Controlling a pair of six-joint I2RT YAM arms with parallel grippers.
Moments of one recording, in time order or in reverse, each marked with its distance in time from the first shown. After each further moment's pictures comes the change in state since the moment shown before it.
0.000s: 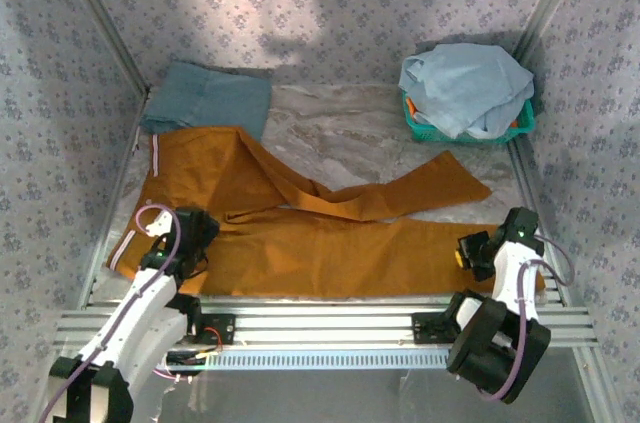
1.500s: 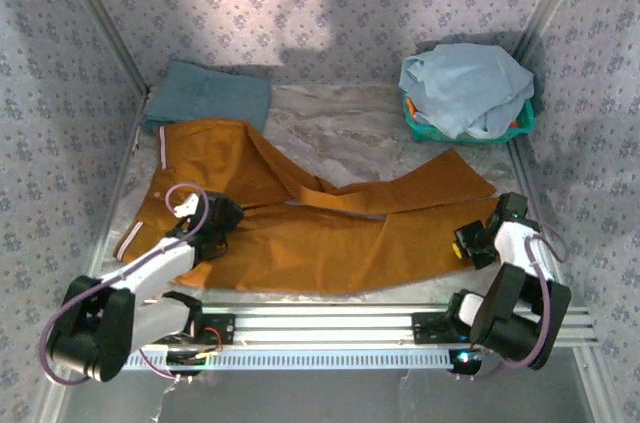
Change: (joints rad) left arm -0.133 0.365 0.050 0.299 0.045 -0.041; right arm 0.106 0.185 0.050 0.113 0.058 -0.008
